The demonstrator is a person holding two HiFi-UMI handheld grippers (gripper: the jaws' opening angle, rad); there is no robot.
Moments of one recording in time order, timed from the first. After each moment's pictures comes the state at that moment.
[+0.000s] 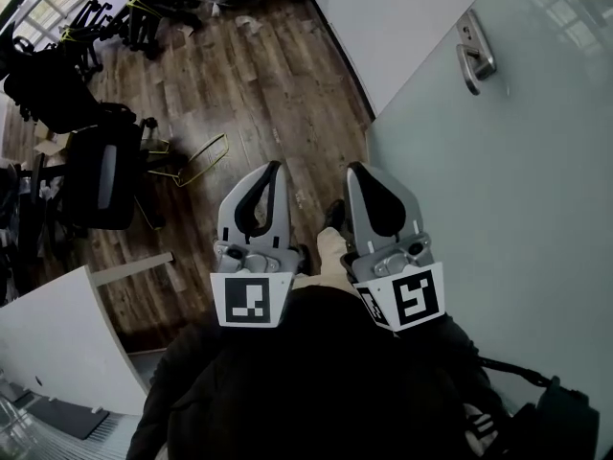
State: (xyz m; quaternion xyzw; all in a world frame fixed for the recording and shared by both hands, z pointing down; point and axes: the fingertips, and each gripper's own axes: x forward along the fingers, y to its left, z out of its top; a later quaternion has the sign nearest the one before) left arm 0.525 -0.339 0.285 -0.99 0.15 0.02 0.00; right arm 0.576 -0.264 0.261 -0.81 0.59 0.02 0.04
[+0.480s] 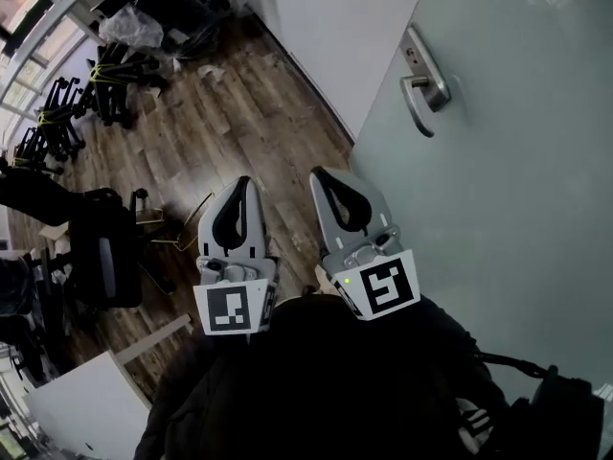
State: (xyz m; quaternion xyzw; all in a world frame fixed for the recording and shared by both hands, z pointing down) left arm 0.695 -0.376 0.279 -0.99 0.12 0.03 0.01; right arm 0.741 -0.299 0.283 -0.83 0.56 0.01 0.05
